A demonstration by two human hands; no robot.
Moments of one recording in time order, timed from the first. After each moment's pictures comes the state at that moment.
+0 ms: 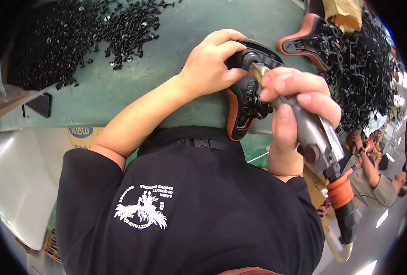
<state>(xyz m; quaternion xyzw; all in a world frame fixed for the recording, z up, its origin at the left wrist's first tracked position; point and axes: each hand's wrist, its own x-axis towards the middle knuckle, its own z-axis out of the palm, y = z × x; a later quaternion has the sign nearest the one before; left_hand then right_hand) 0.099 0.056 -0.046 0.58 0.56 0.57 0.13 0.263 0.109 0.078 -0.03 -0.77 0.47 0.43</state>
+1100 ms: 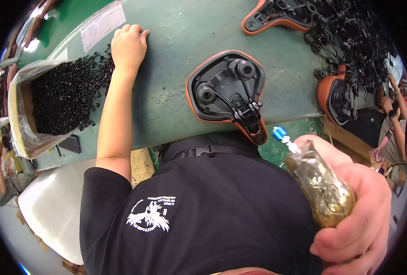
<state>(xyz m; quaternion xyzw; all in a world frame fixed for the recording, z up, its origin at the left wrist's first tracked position) -0.036 0.113 -0.061 0.63 0.74 0.18 -0.14 0.348 0.101 0.196 0.28 -0.56 0.62 0.47</state>
